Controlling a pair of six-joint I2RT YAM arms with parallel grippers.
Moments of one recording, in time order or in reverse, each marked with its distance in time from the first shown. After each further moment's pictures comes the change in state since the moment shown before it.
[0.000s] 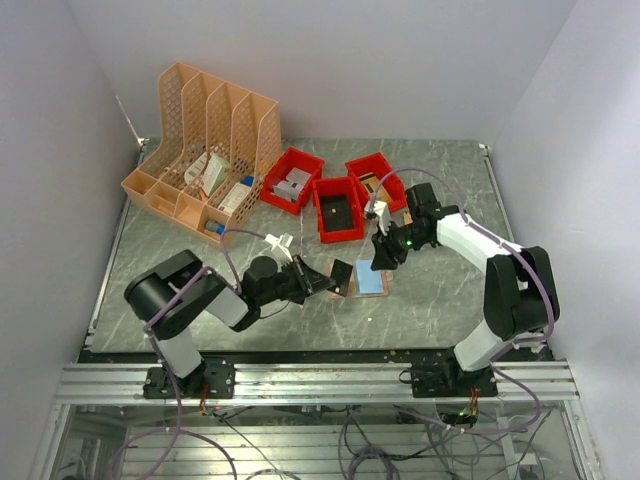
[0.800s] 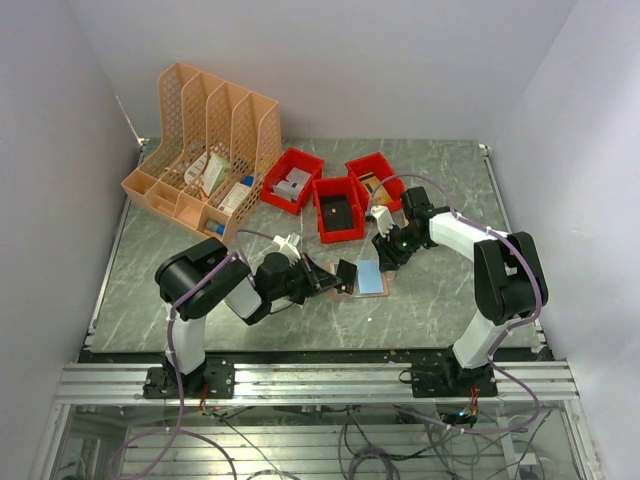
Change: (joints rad) left arm -0.001 0.238 0.114 0.060 -0.011 -0.093; right arm -0.003 0.123 -0.003 0.062 0.272 0.120
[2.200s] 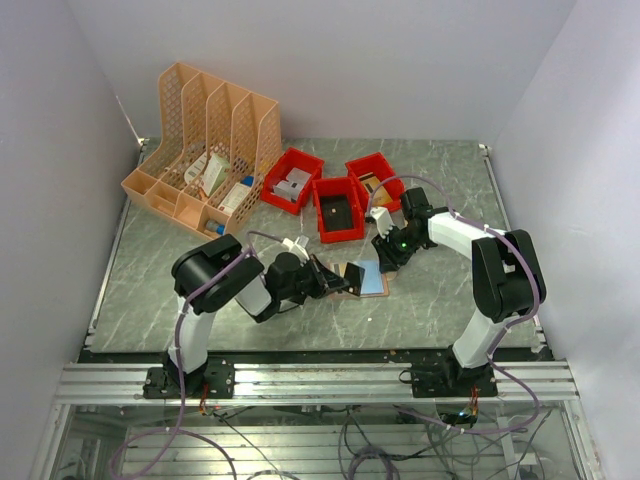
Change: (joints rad) left arm -0.026 0.097 0.084 -0.027 0.002 -0.060; right arm 0.000 0.021 0.000 0.006 0.012 0.000
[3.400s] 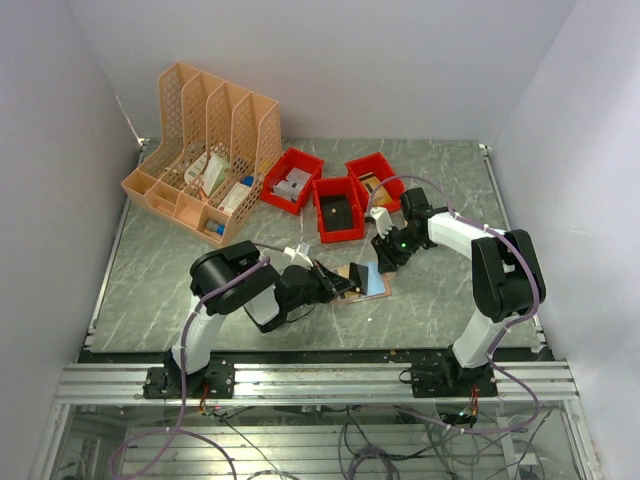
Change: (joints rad) left arm -0.105 0.089 -0.002 0.159 -0.211 -0.081; right arm 0.000 0.002 0.000 0.000 -0.027 0.000
